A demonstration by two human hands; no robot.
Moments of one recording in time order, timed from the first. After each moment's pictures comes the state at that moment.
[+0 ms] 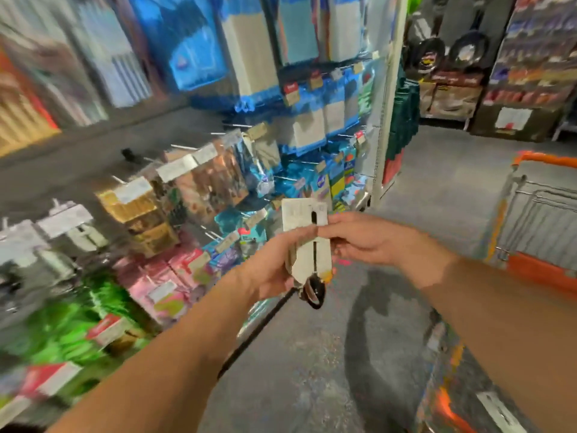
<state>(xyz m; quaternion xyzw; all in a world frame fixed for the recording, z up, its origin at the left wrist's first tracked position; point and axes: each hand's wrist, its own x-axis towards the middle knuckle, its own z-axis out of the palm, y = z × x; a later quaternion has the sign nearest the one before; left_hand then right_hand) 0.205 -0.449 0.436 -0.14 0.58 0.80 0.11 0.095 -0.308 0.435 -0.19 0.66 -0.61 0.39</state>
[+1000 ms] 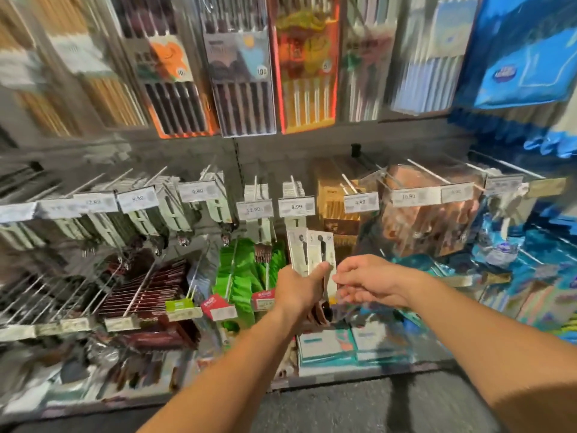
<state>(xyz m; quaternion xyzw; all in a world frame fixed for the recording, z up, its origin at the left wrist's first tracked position) 0.303 -0.730 0.391 -0.53 0.57 0.53 -0.34 0.149 -0.692 0.417 -0.36 0.64 -0.35 0.59</state>
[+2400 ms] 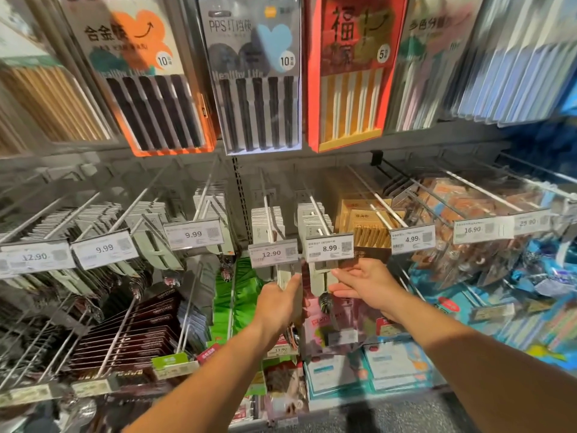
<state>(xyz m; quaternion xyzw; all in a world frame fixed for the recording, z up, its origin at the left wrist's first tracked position) 0.341 -0.905 0.342 -0.53 0.59 0.55 -0.25 0.152 -0.851 0.361 -0.33 0.64 -0.50 0.49</state>
